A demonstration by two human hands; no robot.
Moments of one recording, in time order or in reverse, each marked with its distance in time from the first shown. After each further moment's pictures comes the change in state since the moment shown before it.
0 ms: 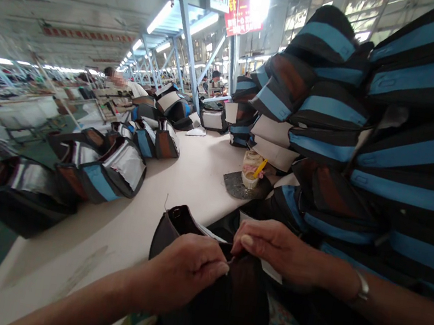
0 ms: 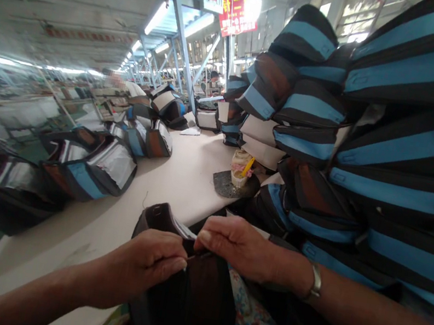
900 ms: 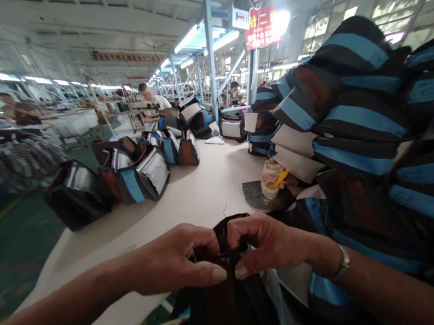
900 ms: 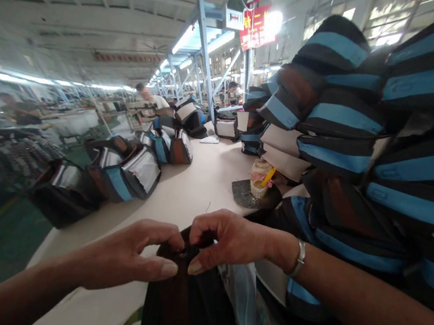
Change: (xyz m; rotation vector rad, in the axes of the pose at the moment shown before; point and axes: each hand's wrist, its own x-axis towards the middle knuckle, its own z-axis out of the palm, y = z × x) left_hand -0.041 0.006 -0.051 -0.208 0.040 -0.223; right_hand 0.071 0.005 0.011 0.398 -0.286 -0.063
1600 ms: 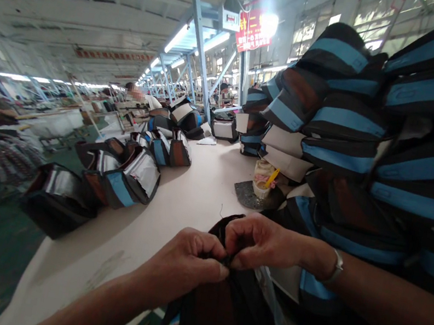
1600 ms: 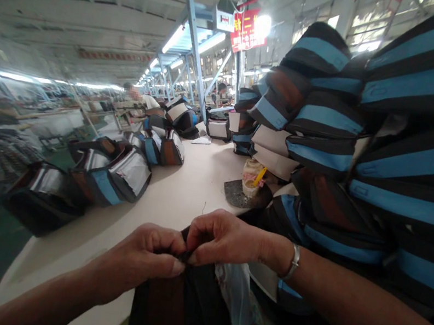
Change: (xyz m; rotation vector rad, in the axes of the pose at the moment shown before) left_hand 0.021 -0.006 0.033 -0.323 0.052 -0.096; right_hand -0.011 -0.002 0.001 0.178 0.088 0.162
